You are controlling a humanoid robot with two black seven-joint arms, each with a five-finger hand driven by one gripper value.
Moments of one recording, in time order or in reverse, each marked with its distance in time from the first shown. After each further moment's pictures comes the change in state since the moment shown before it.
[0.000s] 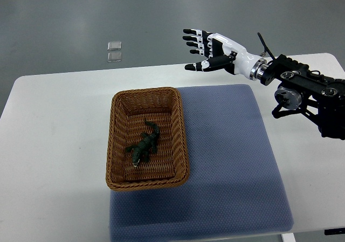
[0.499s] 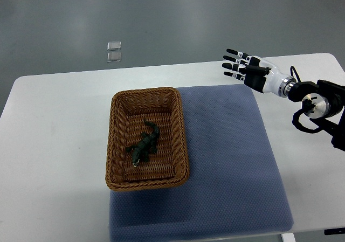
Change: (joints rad) left arm 0.000 0.000 0.000 0.000 0.000 0.000 0.000; right arm -0.106 -0.061 0.004 -0.106 0.468 0.121 -0.207
